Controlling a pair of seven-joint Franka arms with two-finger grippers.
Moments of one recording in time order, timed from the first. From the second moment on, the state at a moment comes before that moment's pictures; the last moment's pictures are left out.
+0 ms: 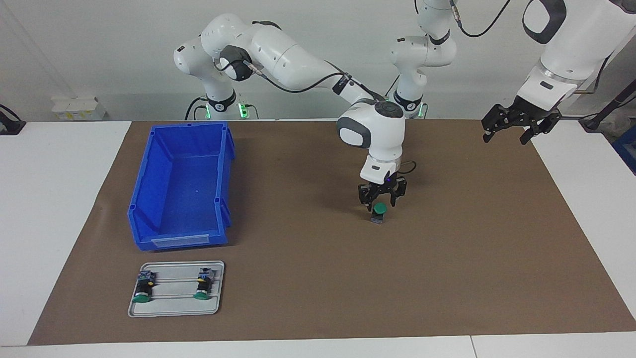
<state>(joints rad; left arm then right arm) -0.08 0.04 0.08 -1.53 -0.03 1.56 0.13 0.73 0.88 0.12 -1.05 -0.26 2.15 0.78</state>
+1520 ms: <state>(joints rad) -0.08 0.04 0.08 -1.53 -0.03 1.56 0.13 0.73 0.88 0.12 -1.04 -0.26 2.16 0.85</state>
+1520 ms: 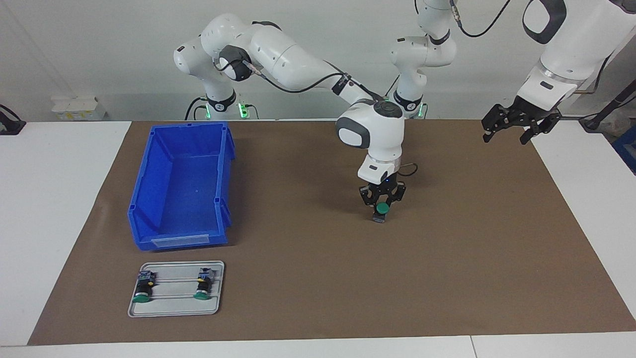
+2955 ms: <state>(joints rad) -0.08 0.04 0.08 -1.53 -0.03 1.56 0.13 0.02 0.27 0.11 -1.31 -0.10 1.73 0.25</state>
